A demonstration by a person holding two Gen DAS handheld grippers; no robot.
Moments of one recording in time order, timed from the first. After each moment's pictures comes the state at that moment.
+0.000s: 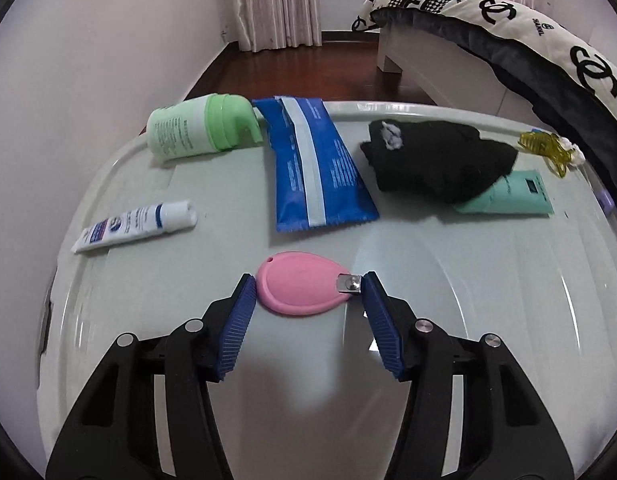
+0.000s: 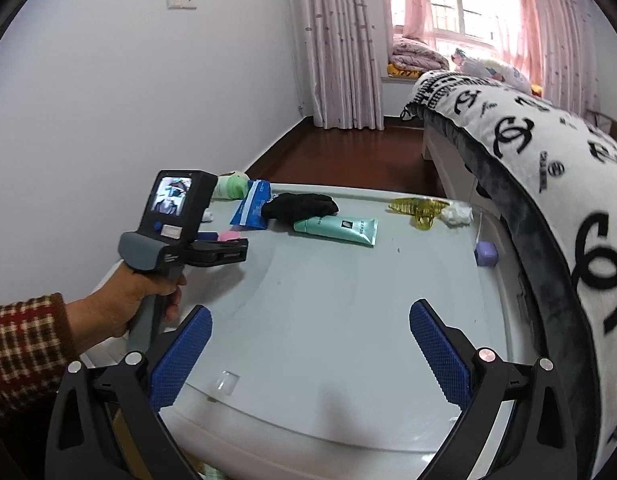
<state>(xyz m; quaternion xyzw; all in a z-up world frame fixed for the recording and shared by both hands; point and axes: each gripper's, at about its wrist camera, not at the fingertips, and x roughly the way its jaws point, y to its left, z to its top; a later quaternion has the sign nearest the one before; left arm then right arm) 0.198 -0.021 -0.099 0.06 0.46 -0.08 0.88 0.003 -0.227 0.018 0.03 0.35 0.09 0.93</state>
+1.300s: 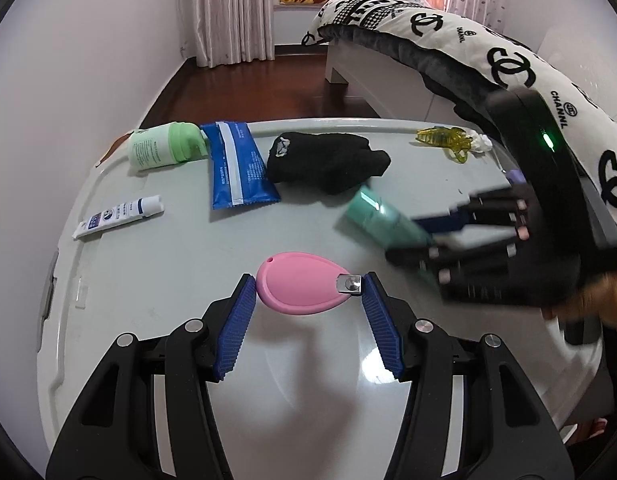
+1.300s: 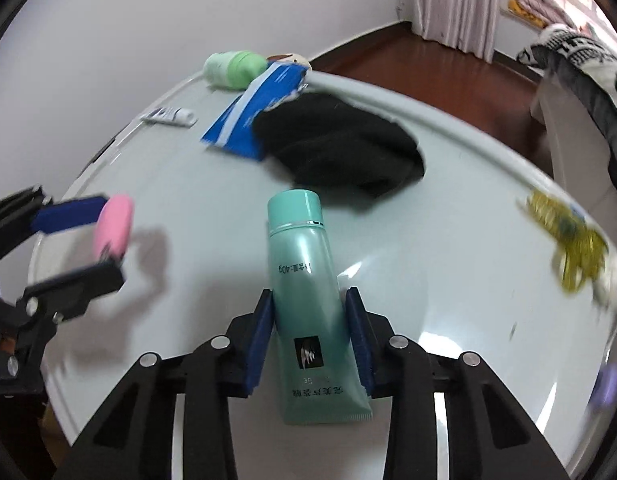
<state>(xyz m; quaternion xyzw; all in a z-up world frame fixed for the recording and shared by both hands) 0.135 -0.043 -0.054 0.05 0.44 -0.16 0.88 0.199 -0.190 -0.089 -0.07 0.51 0.25 0.82</state>
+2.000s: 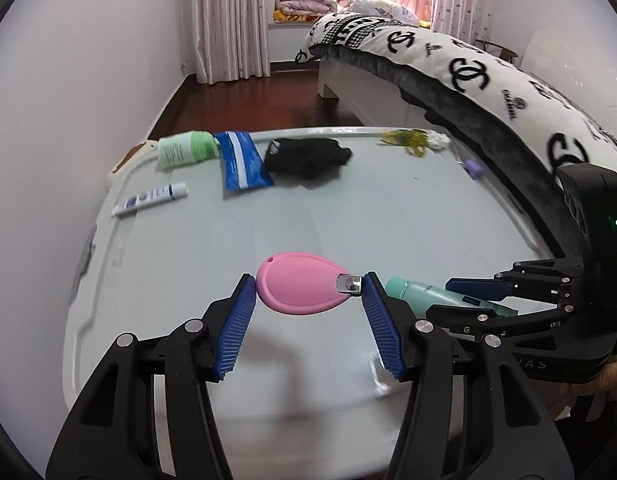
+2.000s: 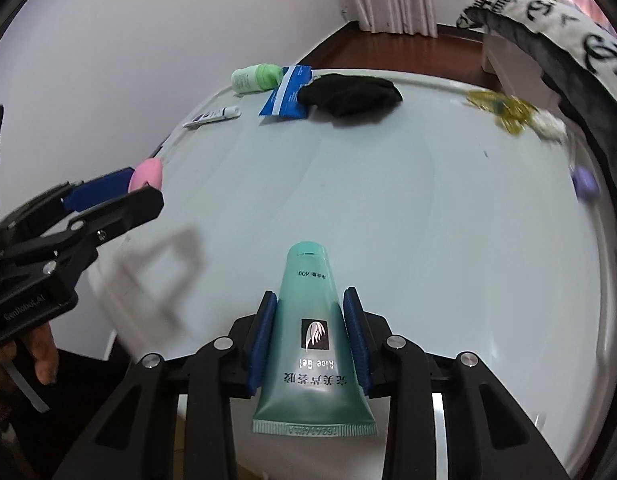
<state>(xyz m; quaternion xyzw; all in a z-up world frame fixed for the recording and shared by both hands) 0.043 -0.030 -0.015 0.05 0.41 -0.17 0.89 0.048 -0.199 -0.055 0.05 0.51 0.19 0.84</state>
